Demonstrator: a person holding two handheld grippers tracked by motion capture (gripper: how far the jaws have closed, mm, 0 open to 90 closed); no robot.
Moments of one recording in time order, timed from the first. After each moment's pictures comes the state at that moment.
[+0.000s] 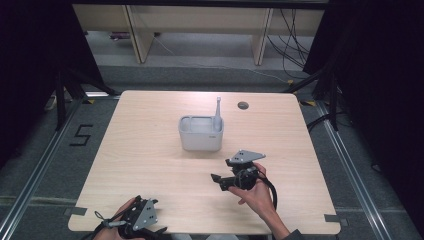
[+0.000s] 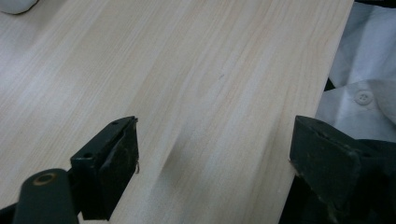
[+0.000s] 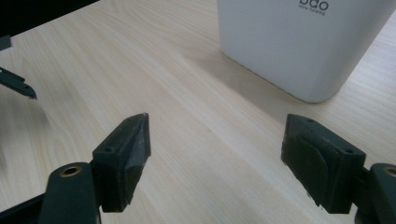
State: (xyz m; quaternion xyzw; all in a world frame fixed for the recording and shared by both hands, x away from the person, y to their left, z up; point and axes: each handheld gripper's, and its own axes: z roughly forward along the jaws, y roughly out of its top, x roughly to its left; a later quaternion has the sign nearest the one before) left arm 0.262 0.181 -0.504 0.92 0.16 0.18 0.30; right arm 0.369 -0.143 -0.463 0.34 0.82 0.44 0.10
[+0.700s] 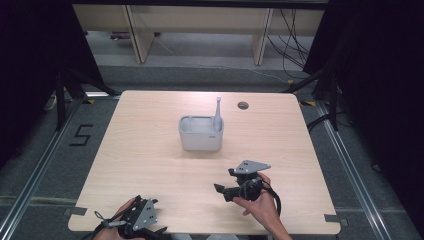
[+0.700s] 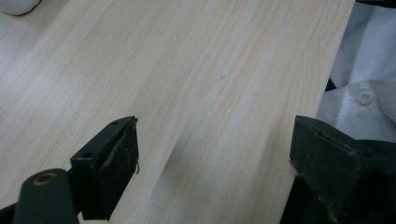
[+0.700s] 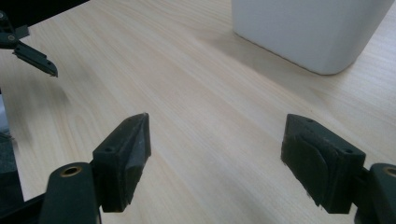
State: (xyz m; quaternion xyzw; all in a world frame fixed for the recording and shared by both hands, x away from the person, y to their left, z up) left arm 0.262 0.181 -0.504 0.92 0.16 0.18 0.30; right arm 0.345 -0.155 -0.473 0.34 0.82 0.44 0.09
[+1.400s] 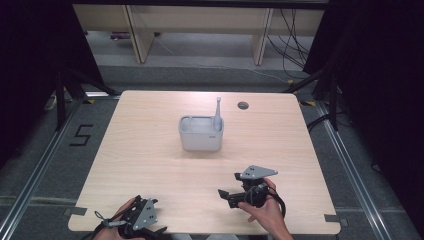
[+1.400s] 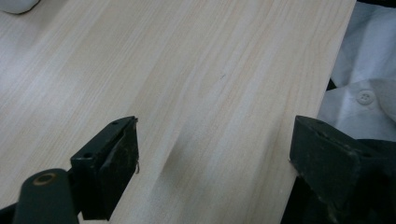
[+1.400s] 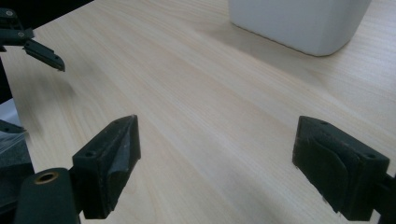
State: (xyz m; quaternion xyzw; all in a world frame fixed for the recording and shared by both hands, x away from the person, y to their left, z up) left arm 0.262 0.181 -0.504 0.92 0.16 0.18 0.30; right arm 0.333 -0.169 -0.478 0.35 0.82 0.45 0.09
